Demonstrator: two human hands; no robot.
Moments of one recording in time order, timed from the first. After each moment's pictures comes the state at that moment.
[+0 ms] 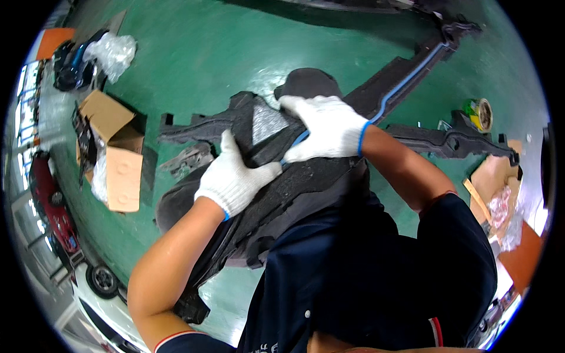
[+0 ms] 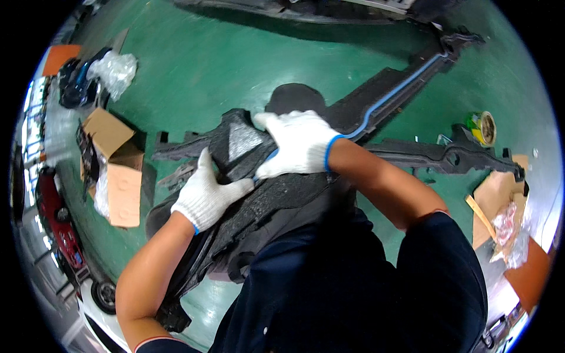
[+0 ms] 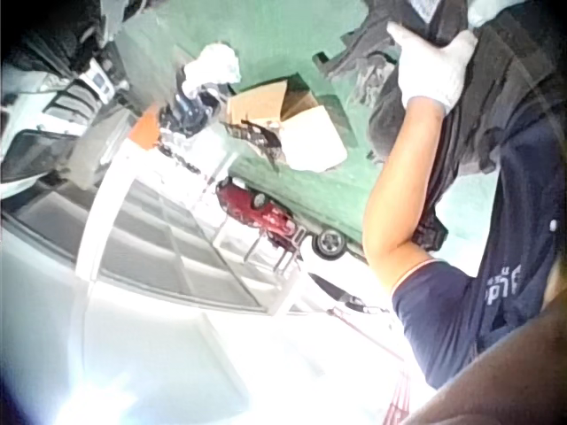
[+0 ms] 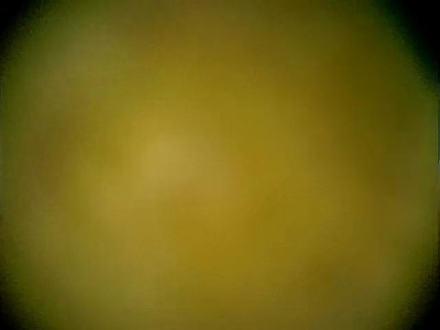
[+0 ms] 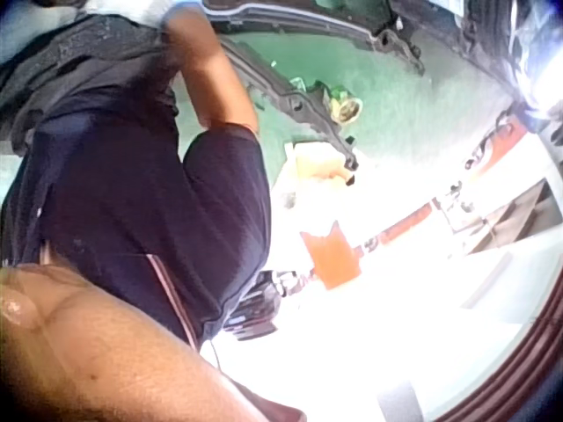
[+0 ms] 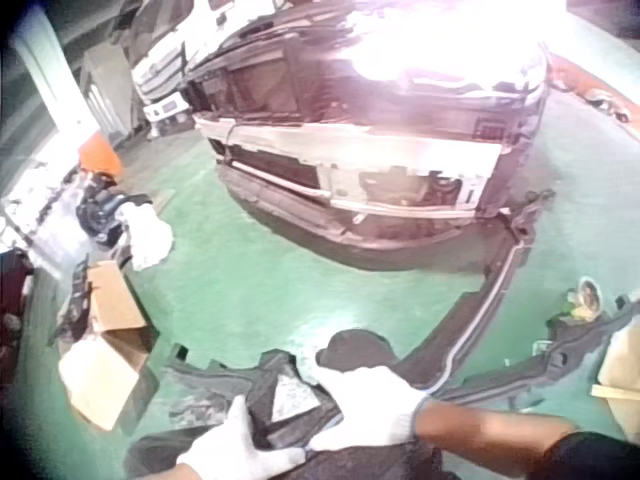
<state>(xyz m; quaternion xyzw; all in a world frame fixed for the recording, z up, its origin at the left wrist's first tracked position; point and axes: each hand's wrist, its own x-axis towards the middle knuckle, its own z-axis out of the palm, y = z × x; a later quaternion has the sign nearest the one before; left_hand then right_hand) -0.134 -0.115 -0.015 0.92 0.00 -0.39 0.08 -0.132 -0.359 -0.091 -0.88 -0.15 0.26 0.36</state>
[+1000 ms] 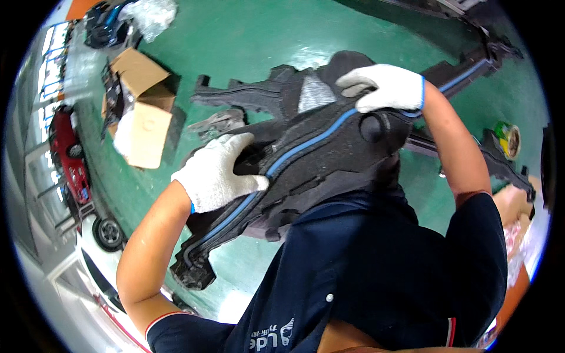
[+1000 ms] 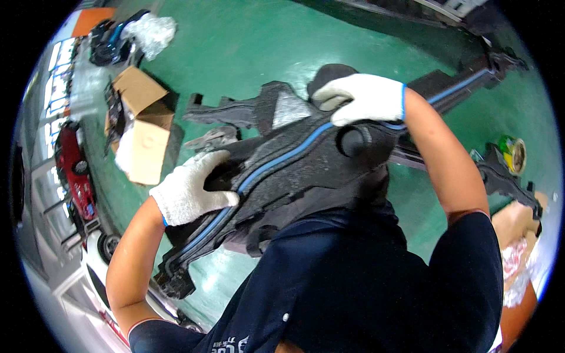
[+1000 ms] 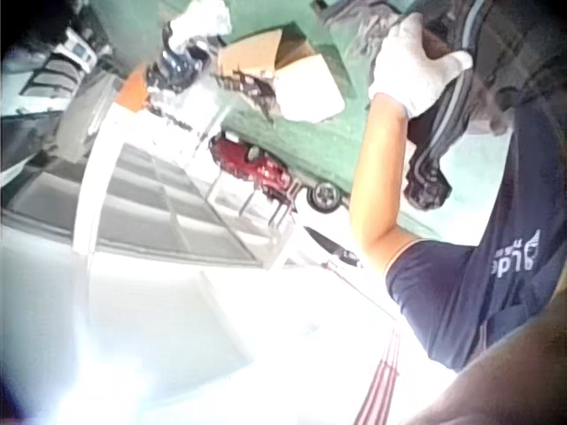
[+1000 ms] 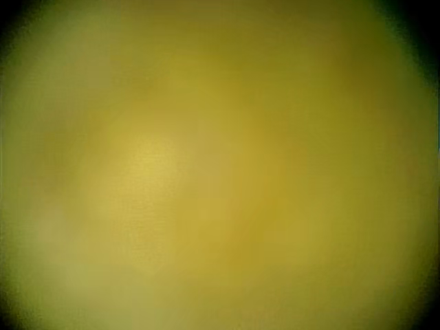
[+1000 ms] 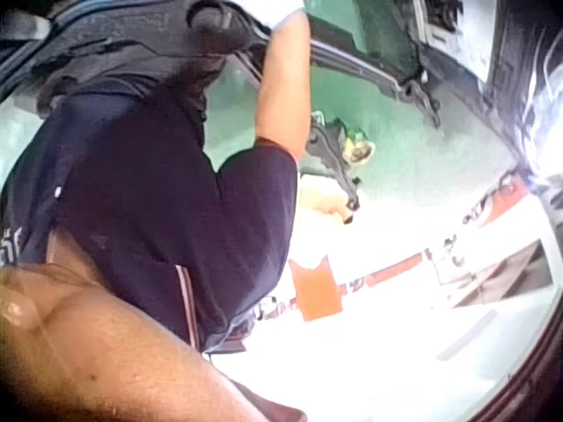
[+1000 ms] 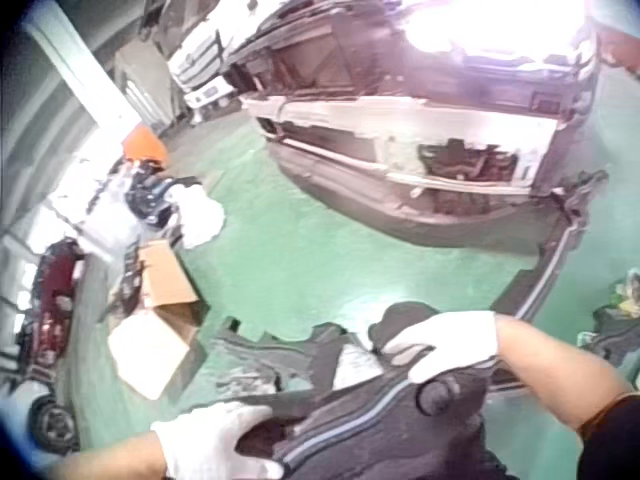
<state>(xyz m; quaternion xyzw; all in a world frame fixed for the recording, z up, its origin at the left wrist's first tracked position) -0.140 -0.049 0.060 0.89 -0.14 -0.43 0.07 -0.084 -0.417 -0.120 -0.72 -0.22 0.38 0.54</state>
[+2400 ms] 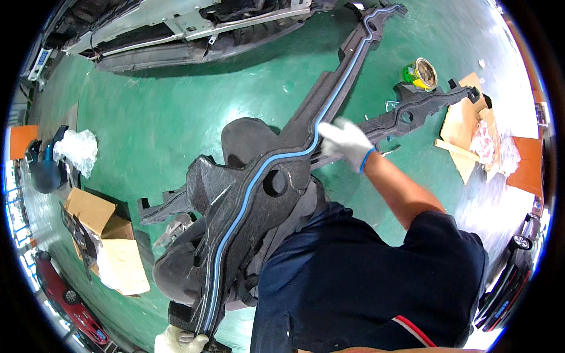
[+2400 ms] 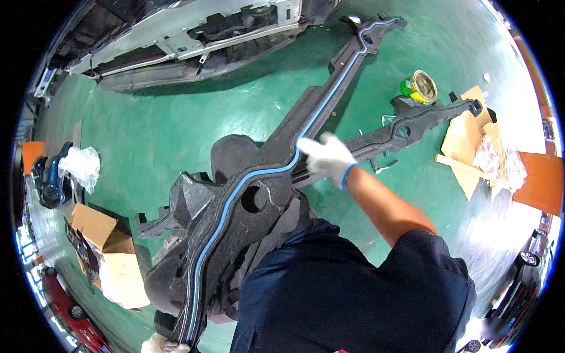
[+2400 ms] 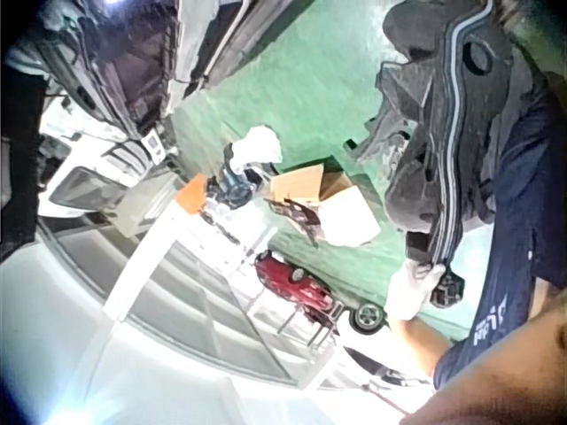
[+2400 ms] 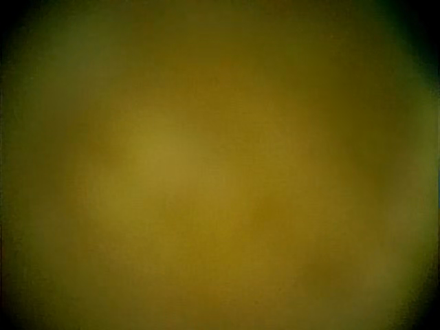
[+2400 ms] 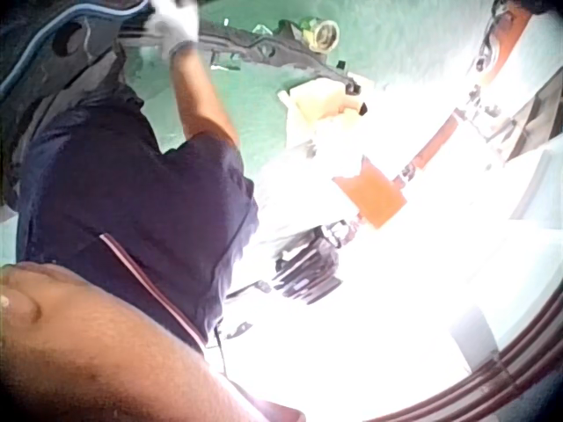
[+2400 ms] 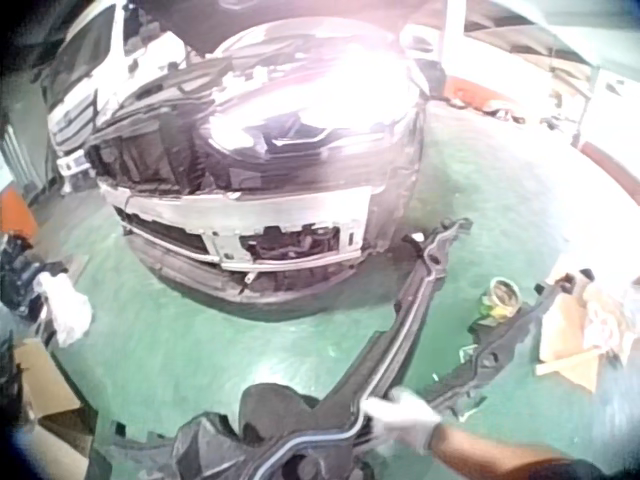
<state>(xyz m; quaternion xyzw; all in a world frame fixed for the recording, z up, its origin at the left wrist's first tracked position) -0.220 0.014 0.174 0.84 0.16 -0.52 0.07 -0.248 -0.498 -0.202 -0.51 0.47 0.07 0.72</state>
